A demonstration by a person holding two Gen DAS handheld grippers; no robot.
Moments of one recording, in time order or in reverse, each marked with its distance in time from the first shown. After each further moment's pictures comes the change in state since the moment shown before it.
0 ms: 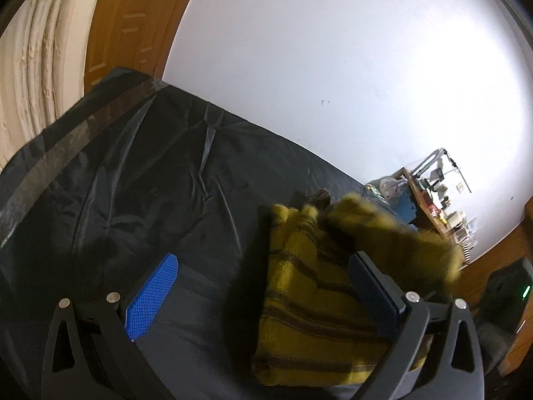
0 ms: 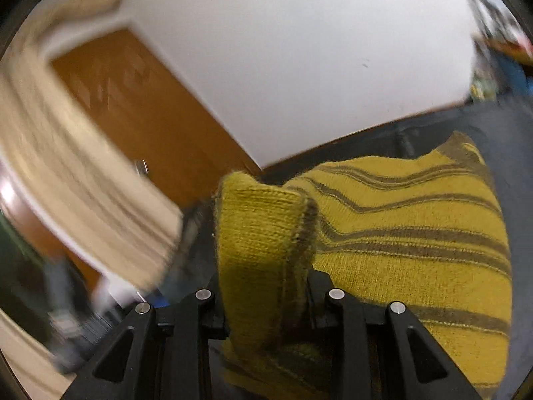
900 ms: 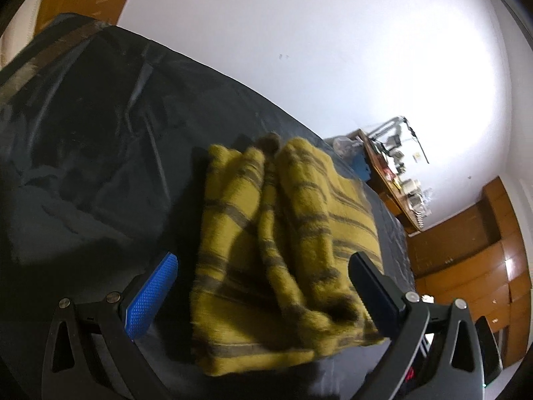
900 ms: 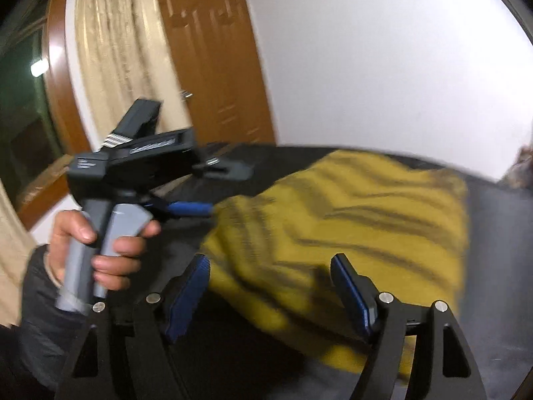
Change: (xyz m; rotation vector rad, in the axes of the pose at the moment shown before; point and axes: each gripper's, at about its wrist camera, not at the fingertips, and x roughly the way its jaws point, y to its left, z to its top) left arm 0.043 -0.025 -0.017 0.011 0.216 -0.238; right arm -0.079 -0.021 -0.074 -0.407 -0.048 -0.017
